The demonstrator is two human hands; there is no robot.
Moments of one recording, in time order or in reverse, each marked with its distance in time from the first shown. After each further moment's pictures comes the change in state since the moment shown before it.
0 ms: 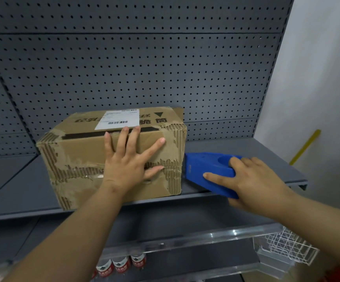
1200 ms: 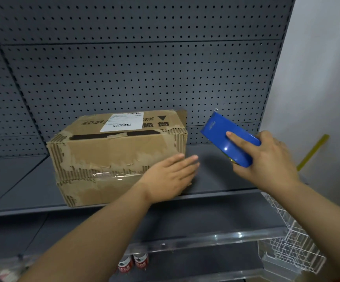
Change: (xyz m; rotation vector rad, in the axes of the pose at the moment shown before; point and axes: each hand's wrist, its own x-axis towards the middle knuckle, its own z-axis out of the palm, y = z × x) left_hand 0.021 0.058 -0.024 -0.173 -0.207 0.605; right_hand 0.009 0.026 -0.014 0.294 0.302 0.489
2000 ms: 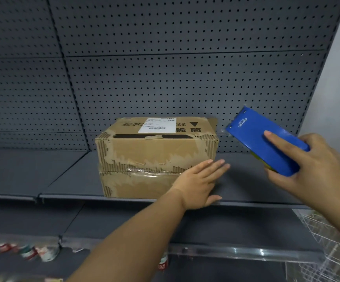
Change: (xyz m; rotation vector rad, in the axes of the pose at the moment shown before) left_hand -0.002 0.008 -0.021 -0.108 -0.377 -0.085; right_hand 0.001 -0.020 -0.035 0.147 0.103 -0.091
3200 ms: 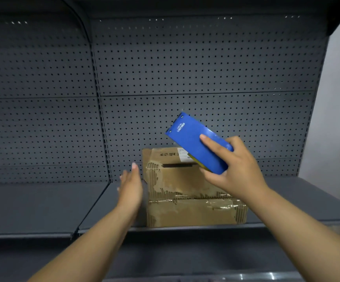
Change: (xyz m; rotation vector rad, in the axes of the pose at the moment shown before) left_hand -0.177 -0.161 -0.016 -1.576 0.291 -1.486; right_hand 0.077 -0.209 0.046 0.222 0.165 -0.082
